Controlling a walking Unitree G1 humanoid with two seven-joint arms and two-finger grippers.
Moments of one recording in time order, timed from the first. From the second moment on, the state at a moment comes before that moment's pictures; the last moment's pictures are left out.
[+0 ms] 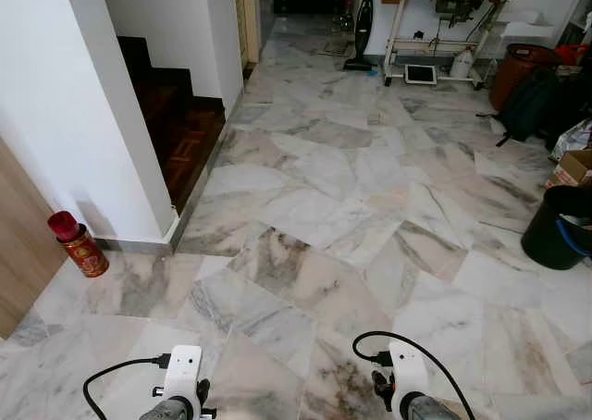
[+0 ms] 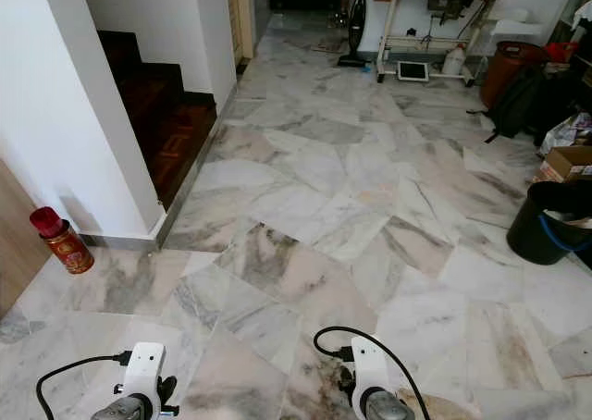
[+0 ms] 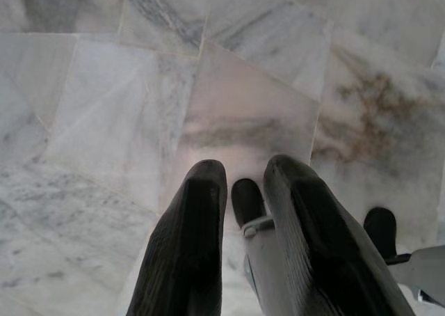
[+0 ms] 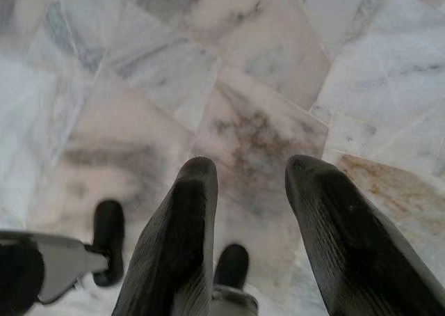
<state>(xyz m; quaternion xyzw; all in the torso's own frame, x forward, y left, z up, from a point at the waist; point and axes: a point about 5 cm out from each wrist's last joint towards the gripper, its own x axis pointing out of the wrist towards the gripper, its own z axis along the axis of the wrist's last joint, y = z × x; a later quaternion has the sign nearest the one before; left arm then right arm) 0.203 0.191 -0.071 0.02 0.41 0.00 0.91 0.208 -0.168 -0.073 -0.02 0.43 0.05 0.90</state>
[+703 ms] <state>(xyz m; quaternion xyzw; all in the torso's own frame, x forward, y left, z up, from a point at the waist) 0.201 0.187 -0.073 0.02 0.41 -0.01 0.91 0.201 -0.172 -0.076 -0.03 0.44 0.04 0.90</state>
